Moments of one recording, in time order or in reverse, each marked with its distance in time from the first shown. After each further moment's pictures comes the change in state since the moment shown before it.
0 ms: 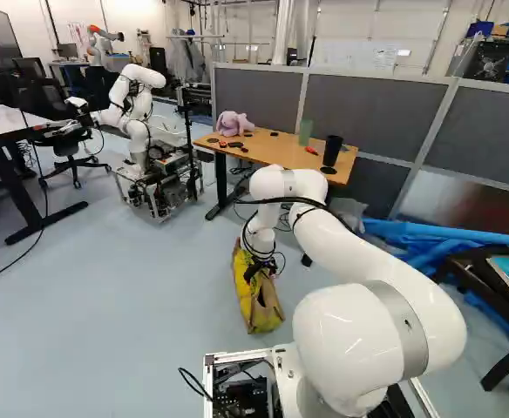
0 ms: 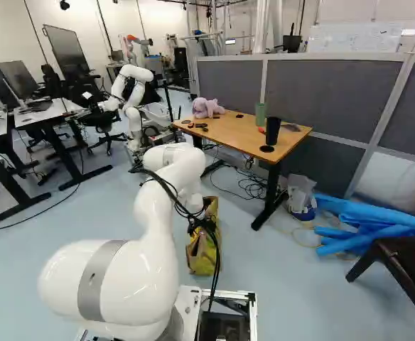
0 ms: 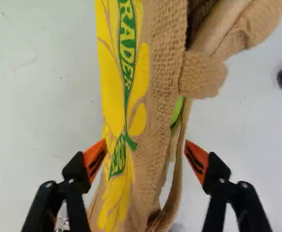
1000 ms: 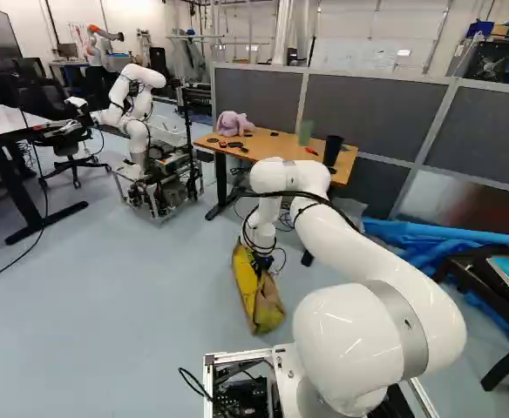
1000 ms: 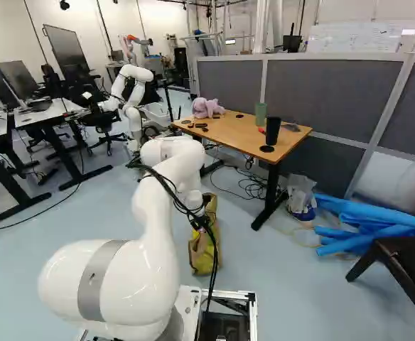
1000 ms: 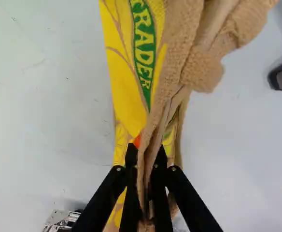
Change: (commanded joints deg) arm 0.0 5.5 5.4 0.0 0.0 0.0
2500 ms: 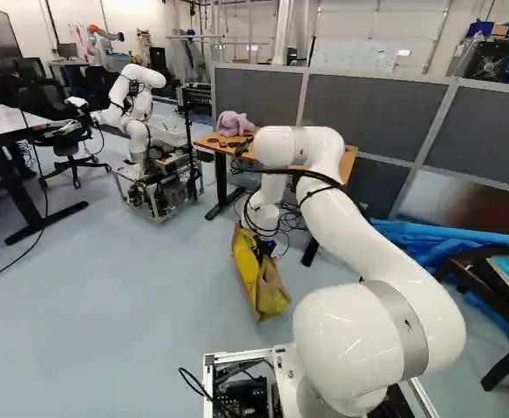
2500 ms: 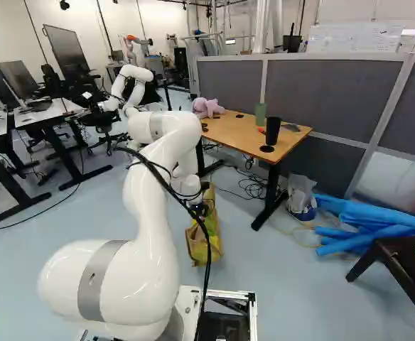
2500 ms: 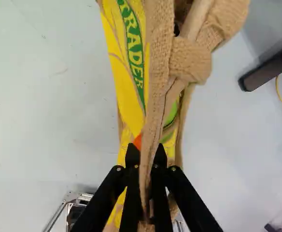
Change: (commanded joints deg) arm 0.0 16.2 14.2 0.0 0.0 0.0
